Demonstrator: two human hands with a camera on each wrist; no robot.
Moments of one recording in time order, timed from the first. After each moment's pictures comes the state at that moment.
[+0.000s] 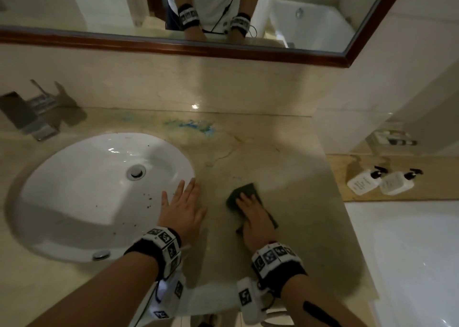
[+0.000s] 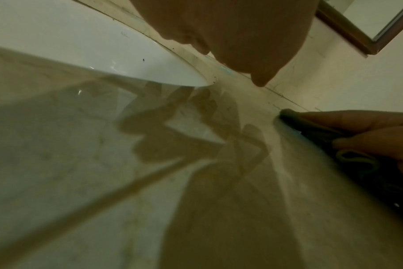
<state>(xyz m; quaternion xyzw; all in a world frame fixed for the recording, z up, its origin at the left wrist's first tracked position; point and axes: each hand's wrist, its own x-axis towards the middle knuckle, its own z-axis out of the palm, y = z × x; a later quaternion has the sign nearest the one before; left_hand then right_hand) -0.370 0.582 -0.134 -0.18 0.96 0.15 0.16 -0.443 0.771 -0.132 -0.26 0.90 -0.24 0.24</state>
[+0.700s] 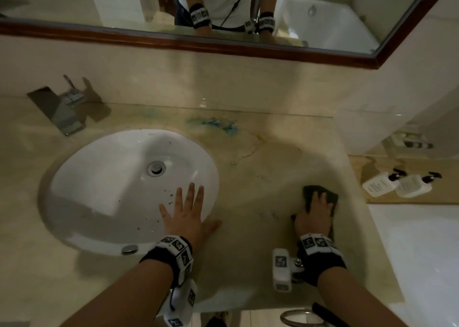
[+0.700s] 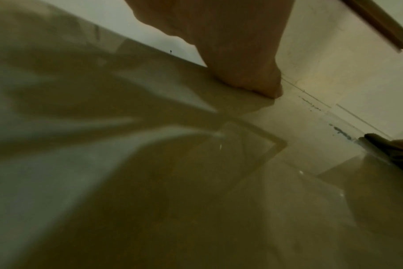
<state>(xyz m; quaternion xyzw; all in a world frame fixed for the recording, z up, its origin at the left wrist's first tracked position) -0.330 0.552 -0.150 -0.25 0.93 0.16 0.23 -0.482 0.800 -0.148 0.05 0.98 -0.14 0.14</state>
